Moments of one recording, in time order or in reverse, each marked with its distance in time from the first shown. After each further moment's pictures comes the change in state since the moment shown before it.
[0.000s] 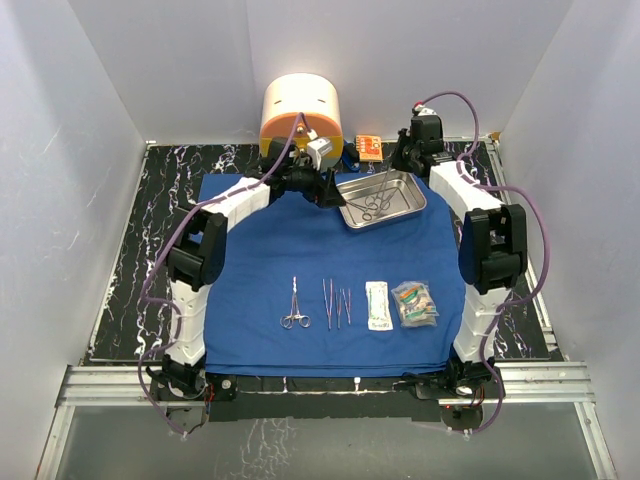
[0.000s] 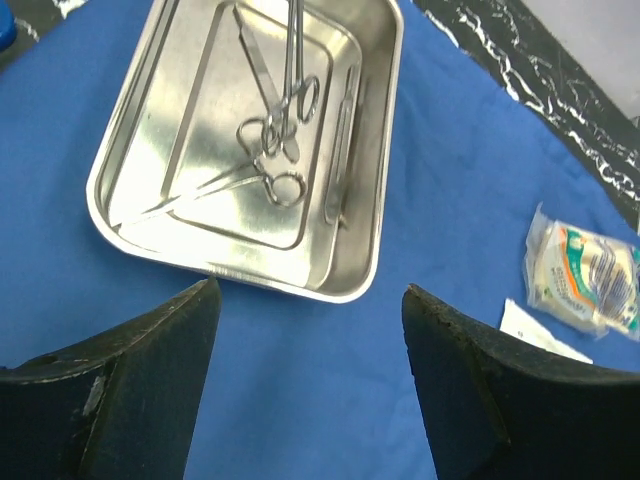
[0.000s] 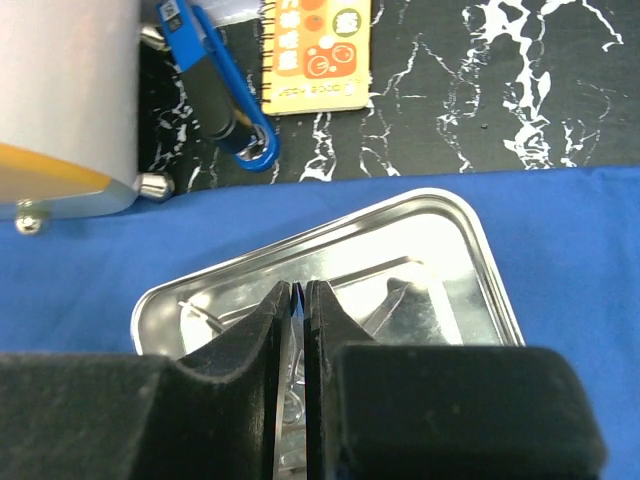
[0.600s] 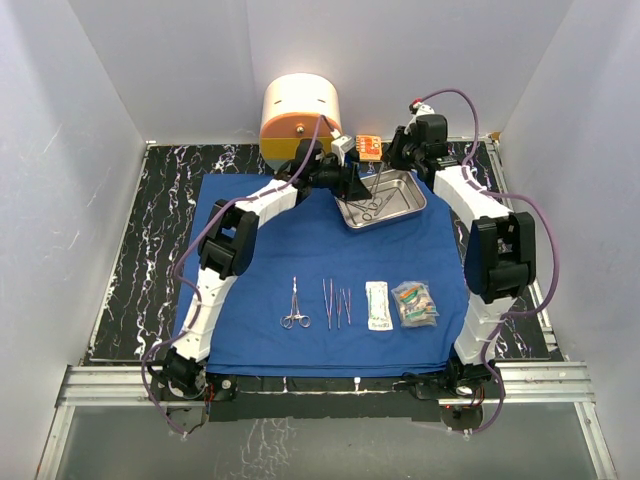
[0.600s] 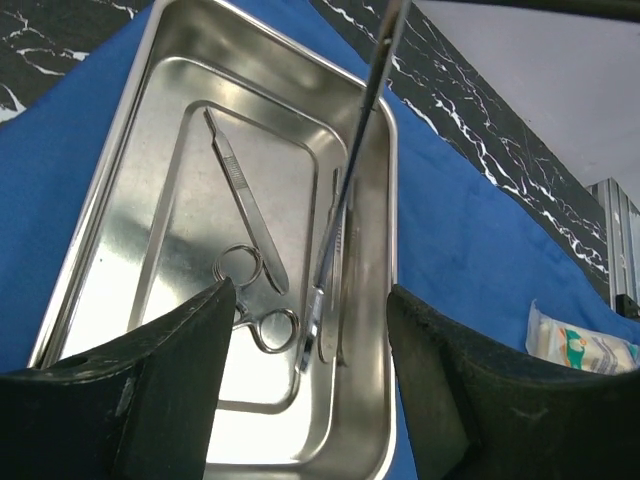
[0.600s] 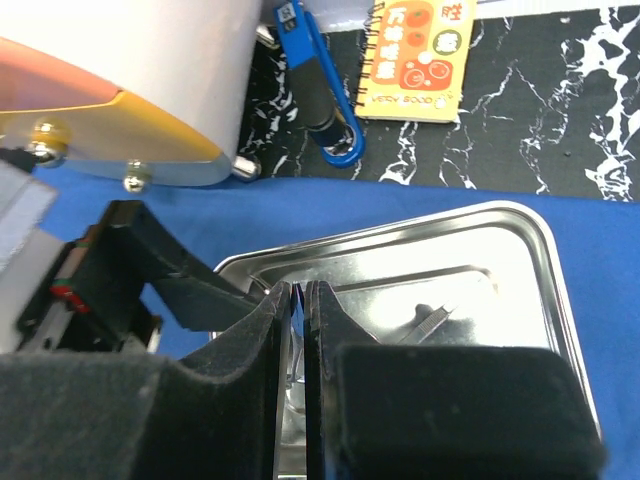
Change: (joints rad) left arm -0.080 0.330 0.335 0.193 0.027 -0.245; right arm 0.004 -0.097 -0.094 0.090 -0.165 -0.020
